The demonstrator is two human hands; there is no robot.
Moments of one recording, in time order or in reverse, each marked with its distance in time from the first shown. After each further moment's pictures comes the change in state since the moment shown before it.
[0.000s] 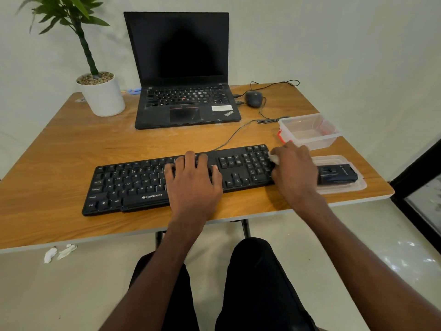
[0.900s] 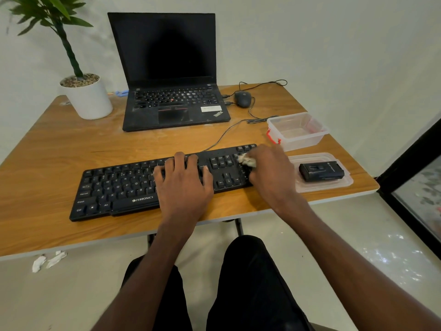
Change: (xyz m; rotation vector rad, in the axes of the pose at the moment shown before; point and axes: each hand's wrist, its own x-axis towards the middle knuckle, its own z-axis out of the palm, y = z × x) left_hand 0.000 0.002 -0.002 -0.016 0.014 0.004; right_hand -0.011 -0.022 -0.002 0.121 0.007 -0.098
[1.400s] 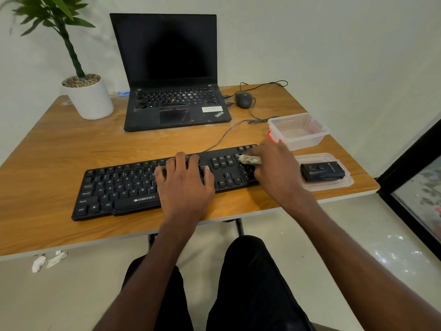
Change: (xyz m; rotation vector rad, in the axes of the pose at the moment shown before) left_hand 0.000 -0.001 0.000 -0.001 0.004 -0.002; right_hand 0.007 0.007 -0.008 -0.005 -0.070 -0.044
